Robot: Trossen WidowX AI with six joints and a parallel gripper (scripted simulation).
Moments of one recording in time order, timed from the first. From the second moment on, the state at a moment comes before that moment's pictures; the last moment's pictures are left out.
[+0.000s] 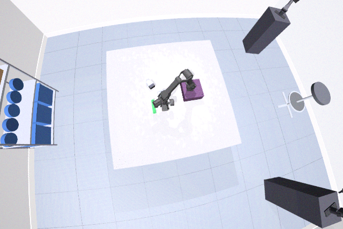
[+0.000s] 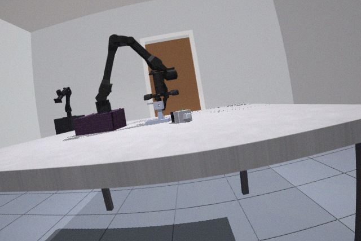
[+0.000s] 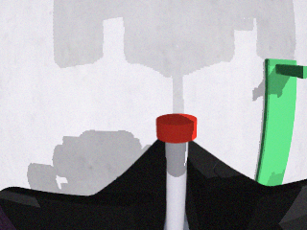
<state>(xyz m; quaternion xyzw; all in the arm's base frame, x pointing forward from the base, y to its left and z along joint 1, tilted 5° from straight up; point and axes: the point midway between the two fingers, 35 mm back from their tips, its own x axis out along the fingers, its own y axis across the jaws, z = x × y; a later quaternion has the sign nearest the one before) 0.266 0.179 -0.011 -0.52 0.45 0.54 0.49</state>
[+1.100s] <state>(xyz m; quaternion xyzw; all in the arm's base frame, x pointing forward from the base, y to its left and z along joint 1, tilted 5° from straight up) 0.262 0.208 -0.008 -0.52 0.45 0.54 0.48</state>
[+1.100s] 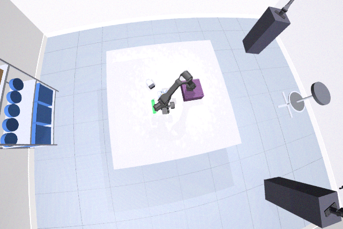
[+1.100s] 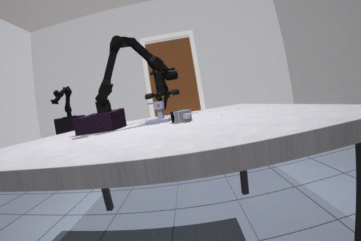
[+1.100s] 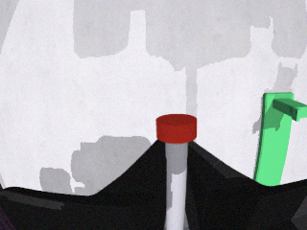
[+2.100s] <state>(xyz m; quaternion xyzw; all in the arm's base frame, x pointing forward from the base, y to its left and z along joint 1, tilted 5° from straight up) 0.259 0.220 0.019 -0.52 0.46 0.54 0.48</state>
